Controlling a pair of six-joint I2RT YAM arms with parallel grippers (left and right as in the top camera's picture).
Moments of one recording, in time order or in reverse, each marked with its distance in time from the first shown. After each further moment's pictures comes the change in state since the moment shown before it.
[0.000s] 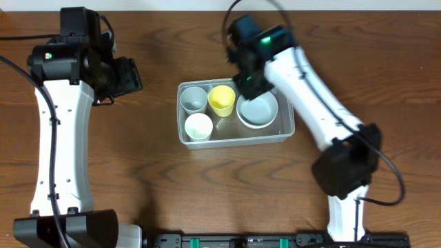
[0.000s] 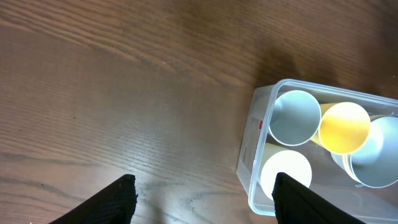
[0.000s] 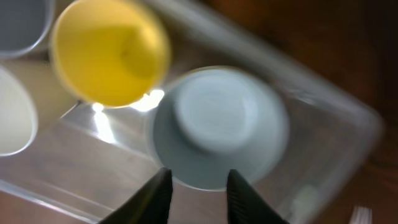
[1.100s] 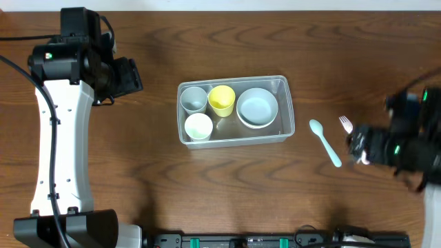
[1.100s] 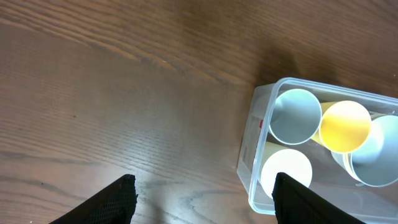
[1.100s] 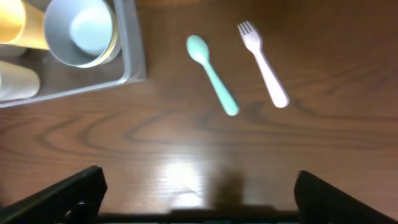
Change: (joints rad) left arm 0.000 0.000 -0.002 -0.003 0.000 0.000; right arm -0.677 -1.030 -0.701 -0.117 -0.183 -0.015
